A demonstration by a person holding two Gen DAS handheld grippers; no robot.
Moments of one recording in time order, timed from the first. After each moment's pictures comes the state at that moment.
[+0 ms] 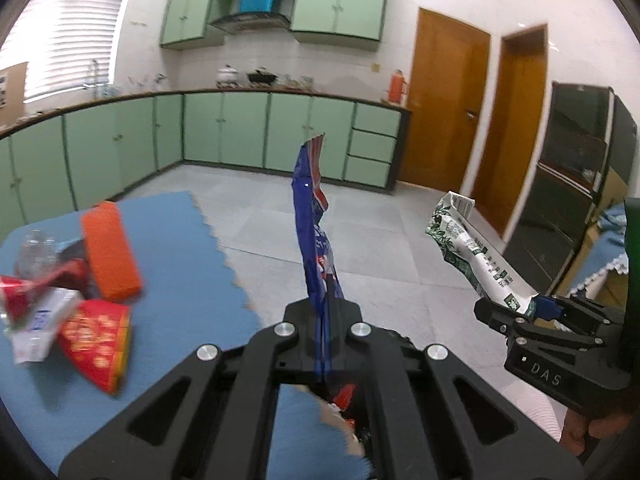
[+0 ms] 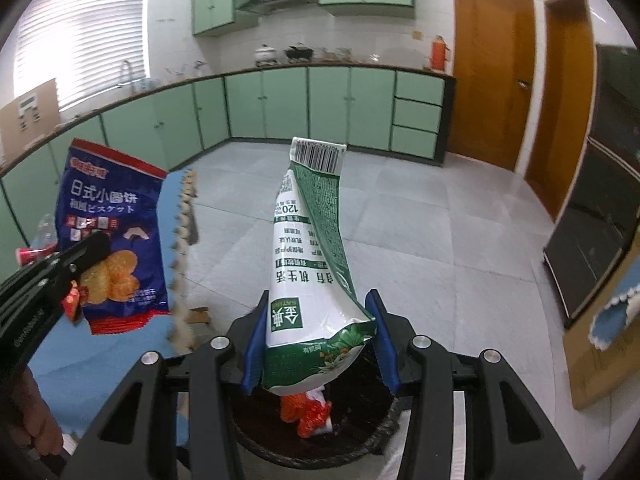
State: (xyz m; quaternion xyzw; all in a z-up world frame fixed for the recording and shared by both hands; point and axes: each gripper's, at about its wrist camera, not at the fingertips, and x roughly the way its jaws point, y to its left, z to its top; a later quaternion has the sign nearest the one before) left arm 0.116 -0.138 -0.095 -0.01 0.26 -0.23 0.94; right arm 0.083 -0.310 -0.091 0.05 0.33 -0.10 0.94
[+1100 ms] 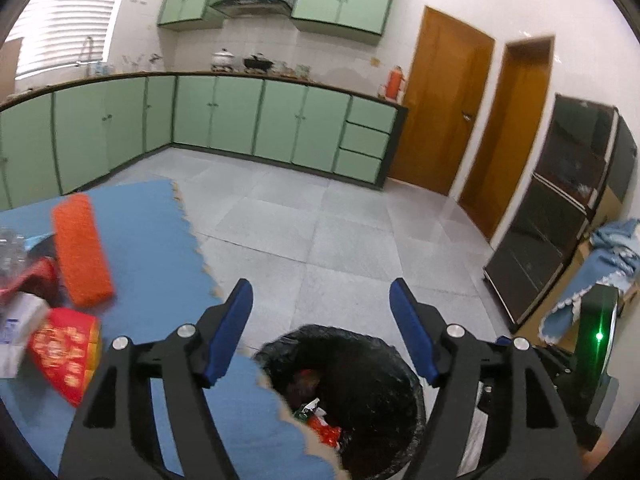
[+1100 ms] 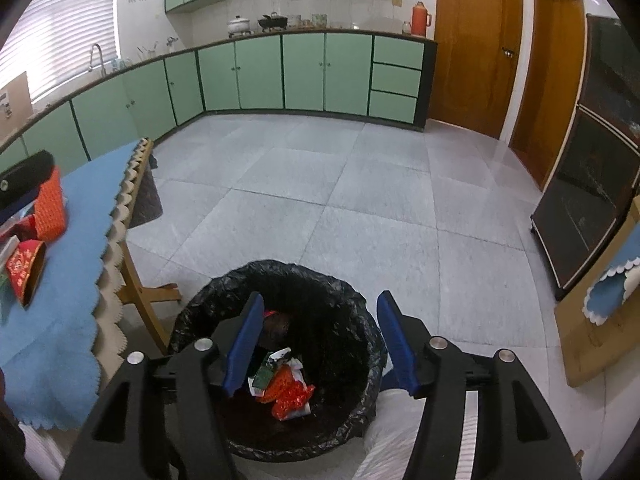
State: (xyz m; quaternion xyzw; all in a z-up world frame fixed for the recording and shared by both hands) left arm 0.144 -0.122 -0.094 -0.05 0.27 -0.23 0.93; right arm 0.098 -0.350 -0.136 0.06 0.37 -0.12 0.92
